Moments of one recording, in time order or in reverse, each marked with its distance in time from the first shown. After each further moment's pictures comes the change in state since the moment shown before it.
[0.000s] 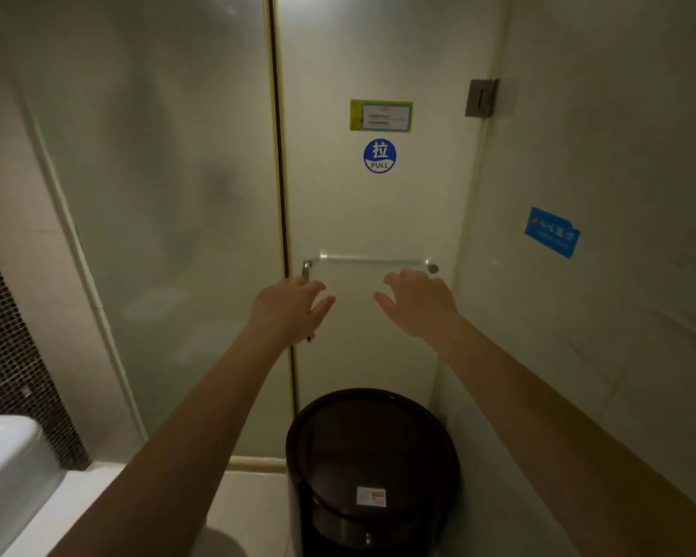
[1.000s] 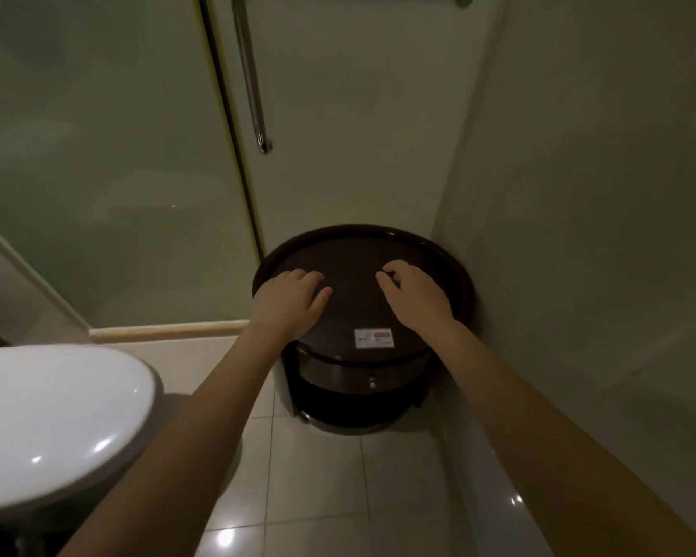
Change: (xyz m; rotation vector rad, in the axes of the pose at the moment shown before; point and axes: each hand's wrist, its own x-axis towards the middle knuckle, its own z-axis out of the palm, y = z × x) left_hand -0.100 -0.037 0.480 -0.167 -0.236 0.120; right_hand -0.116 -0.035 0.459 0.580 -0.252 0.410
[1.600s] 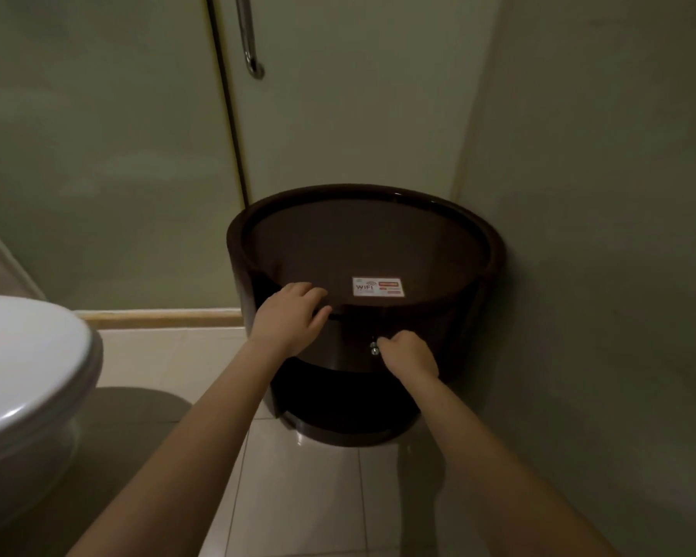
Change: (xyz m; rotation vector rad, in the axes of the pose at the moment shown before) left_hand -0.039 -0.014 0.241 0.009 0.091 0.026; right_hand -0.022 0.164 0.246 0.156 -0.112 0.470
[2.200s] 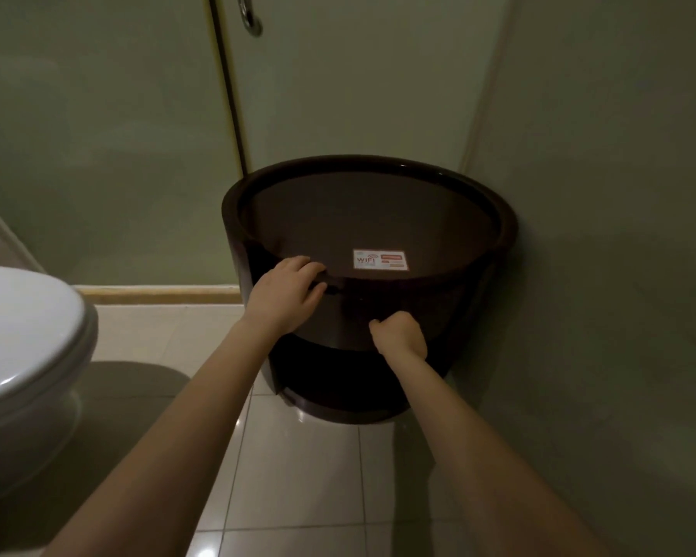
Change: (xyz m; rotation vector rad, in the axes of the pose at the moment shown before) left_hand -0.001 -0.003 0.017 -0.038 0.018 -0.024; right_hand 0.017 0.003 0.032 0.062 0.076 0.047
